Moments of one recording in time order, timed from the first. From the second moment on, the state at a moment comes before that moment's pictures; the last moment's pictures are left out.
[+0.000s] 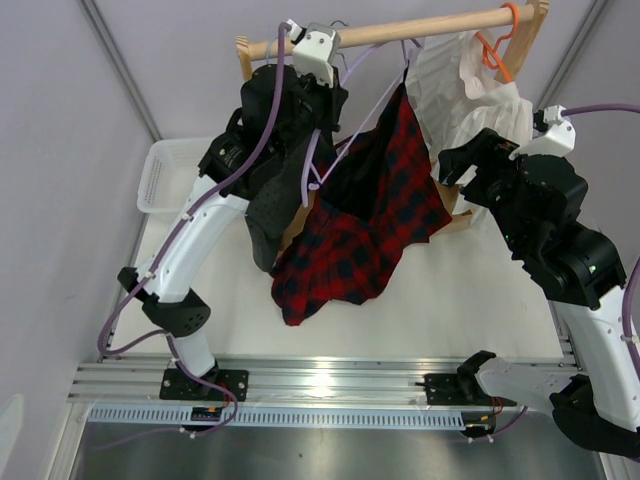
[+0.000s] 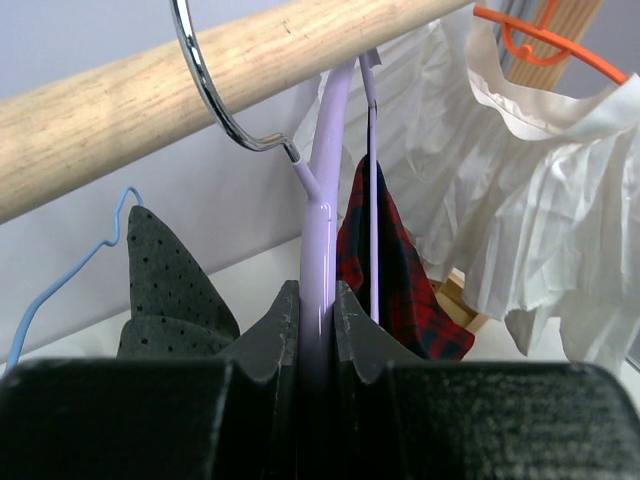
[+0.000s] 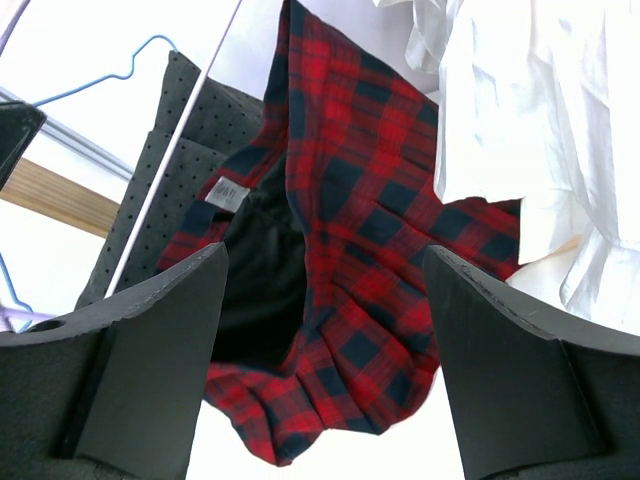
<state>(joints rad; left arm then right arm) -0.76 1.76 2.35 -0.60 -0.23 -0.04 0.60 1.06 1.73 -0.81 0.50 0.55</state>
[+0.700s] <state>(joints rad) -0.74 1.89 2.35 -0.48 -0.30 -0.02 0.58 1.04 1.67 -0.80 0.47 0.55</state>
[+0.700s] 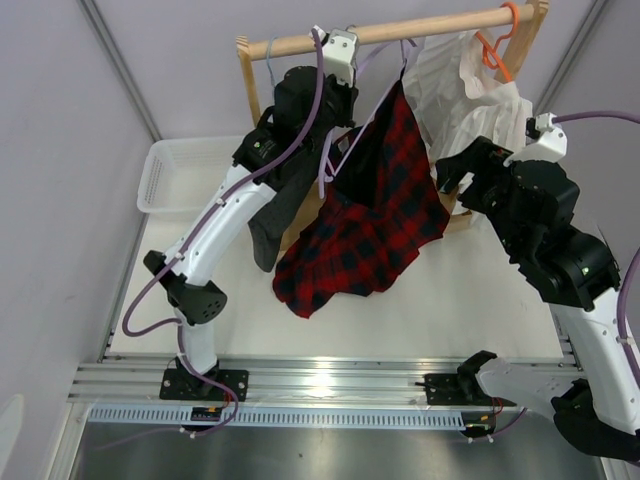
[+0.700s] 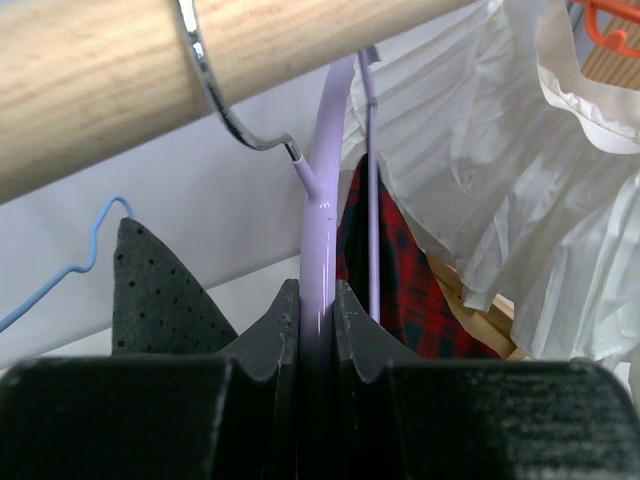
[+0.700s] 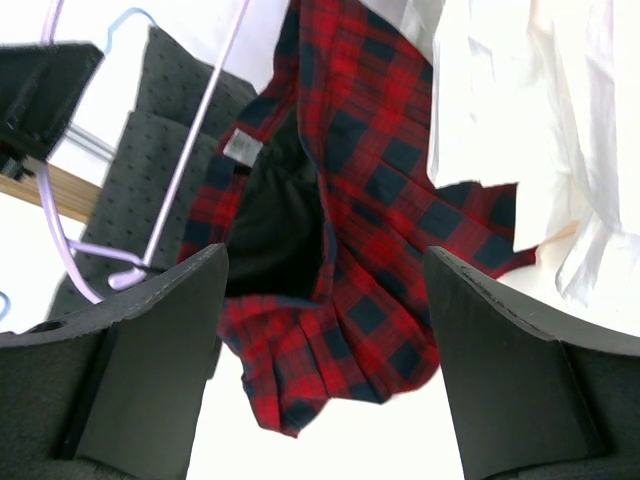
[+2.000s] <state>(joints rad) -0.73 0.60 1.10 -0.28 -0.37 -0.12 0.49 0.91 1.20 -0.72 0.25 0.54</state>
